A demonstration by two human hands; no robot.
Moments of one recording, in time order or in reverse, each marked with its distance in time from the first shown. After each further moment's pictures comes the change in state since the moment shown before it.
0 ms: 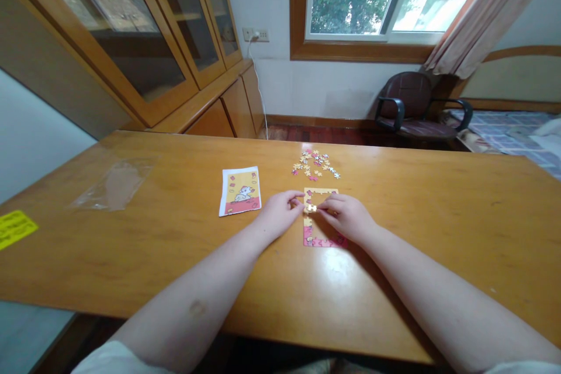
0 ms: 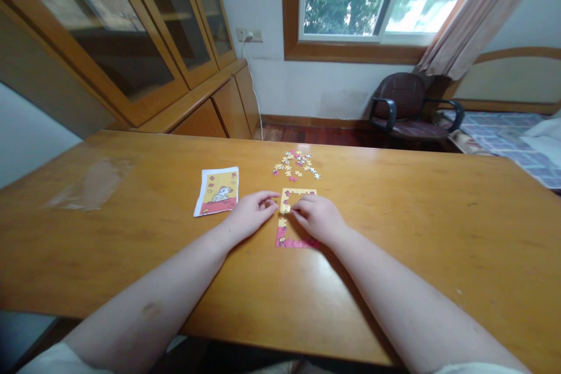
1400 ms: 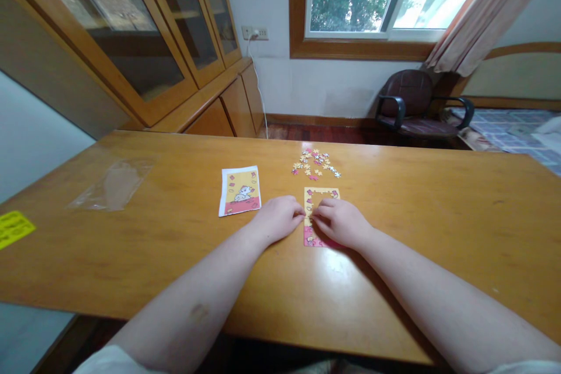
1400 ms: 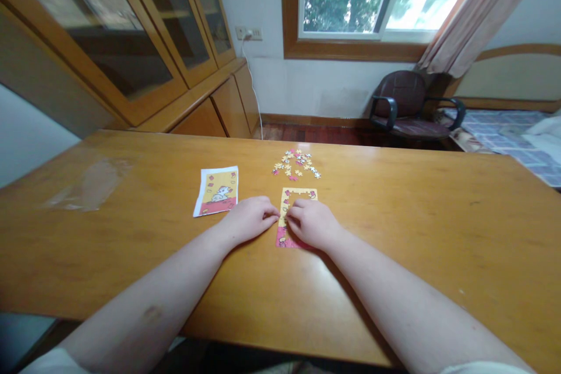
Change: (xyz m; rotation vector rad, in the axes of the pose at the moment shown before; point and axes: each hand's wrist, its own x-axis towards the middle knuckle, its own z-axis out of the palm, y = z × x) left_hand -0.003 0.002 -0.007 0.624 -0.189 0.287; right_hand 0.003 -0.018 0.000 -0.167 -0.288 0.044
